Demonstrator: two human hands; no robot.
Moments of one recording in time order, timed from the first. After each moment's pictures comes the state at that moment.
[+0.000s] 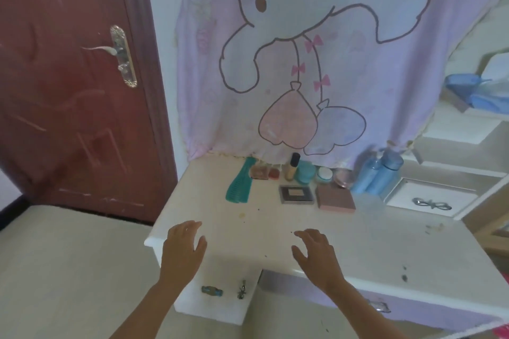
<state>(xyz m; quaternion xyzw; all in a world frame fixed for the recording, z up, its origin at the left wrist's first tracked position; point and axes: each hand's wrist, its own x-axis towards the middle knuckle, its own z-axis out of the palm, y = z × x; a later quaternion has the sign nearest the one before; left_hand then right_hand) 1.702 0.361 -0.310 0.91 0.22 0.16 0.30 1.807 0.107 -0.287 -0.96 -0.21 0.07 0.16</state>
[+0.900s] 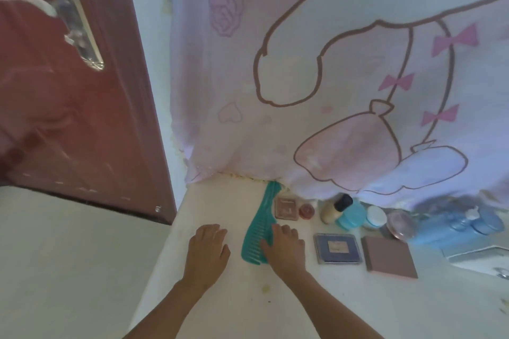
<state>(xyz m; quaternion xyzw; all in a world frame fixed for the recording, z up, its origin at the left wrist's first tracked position) 1.899 0.466 -0.389 0.96 0.13 0.05 0.23 1.980 0.313 -0.333 -0.97 -0.16 0.20 0.05</state>
